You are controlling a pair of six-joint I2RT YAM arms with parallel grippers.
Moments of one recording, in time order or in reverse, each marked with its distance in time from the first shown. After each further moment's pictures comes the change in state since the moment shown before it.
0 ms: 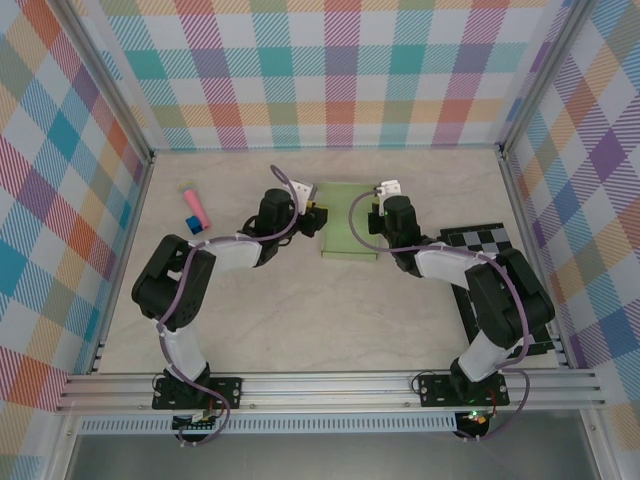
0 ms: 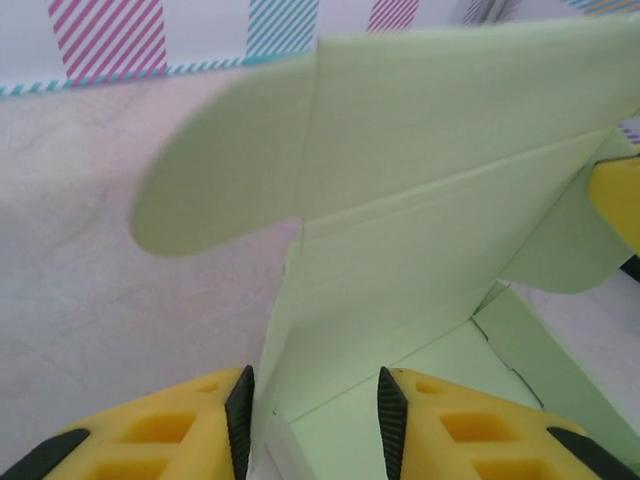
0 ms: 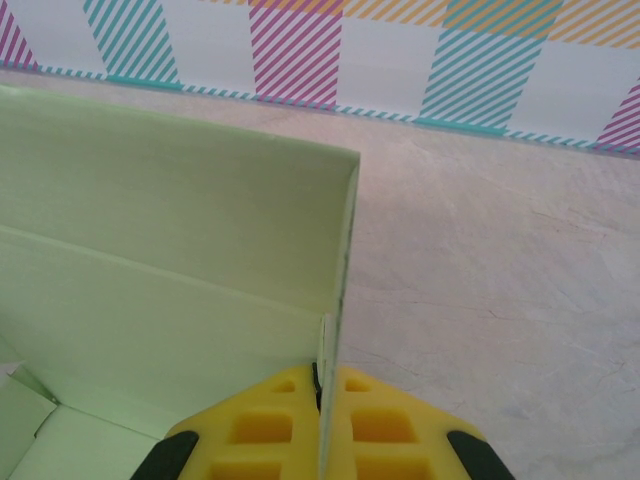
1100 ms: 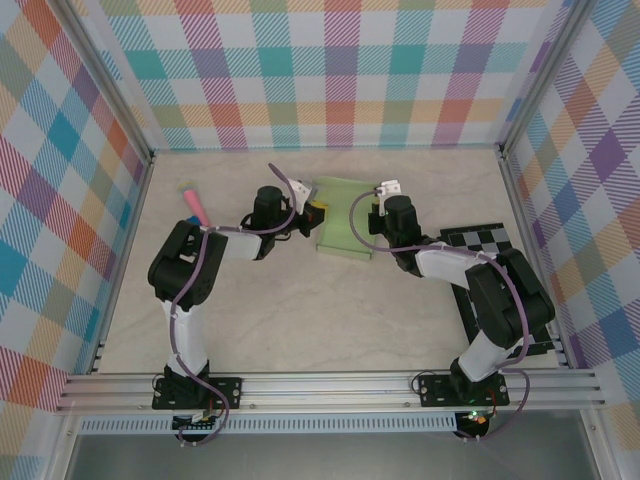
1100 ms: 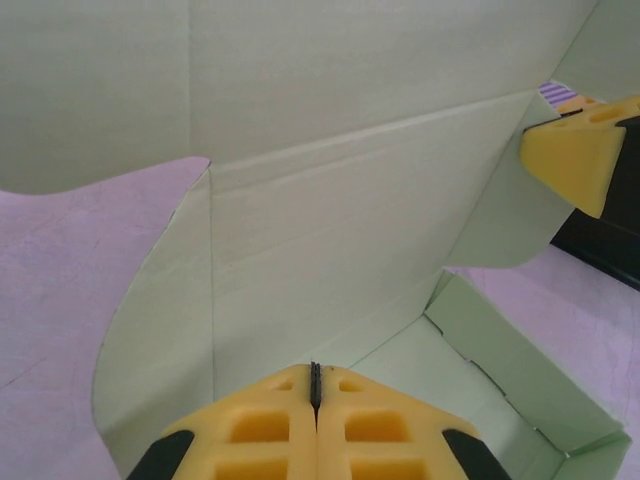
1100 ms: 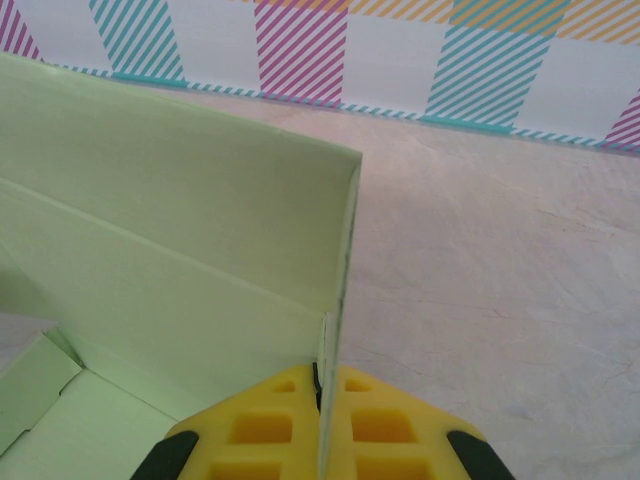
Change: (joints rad) left arm 0.064 0.169 0.055 0.165 0.323 0.063; right arm -0.002 0.000 0.000 -0.006 -0.021 0.011
